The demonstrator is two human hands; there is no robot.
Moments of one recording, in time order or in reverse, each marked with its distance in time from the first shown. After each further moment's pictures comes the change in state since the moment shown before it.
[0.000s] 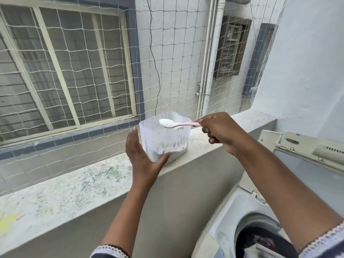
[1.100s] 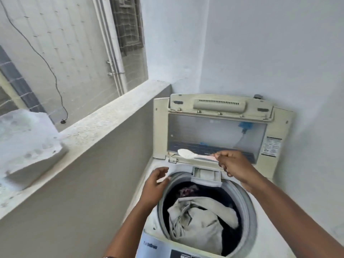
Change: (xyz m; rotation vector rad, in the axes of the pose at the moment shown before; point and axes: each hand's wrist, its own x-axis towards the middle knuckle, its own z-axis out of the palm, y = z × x) left_hand -0.201 0.114 0.211 -0.488 -1.053 -0.407; right_hand -0.166 0.238 -0.244 -0.008 0.504 0.365
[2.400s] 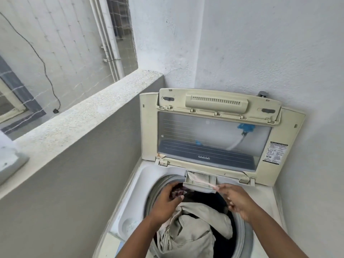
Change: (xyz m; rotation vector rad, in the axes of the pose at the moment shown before) left_hand 0.021 -0.035 0.079 0.028 -0.238 -0.198; right_hand 0.059 0.139 -0.018 0.167 -0.063 0.517
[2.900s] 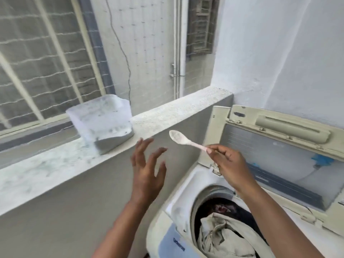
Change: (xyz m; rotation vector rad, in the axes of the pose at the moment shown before) left_hand -0.146 0.073 -0.171 0.625 1.086 0.760; right_hand -0.145 -0.131 0.174 -0.226 -0.257 -0.874
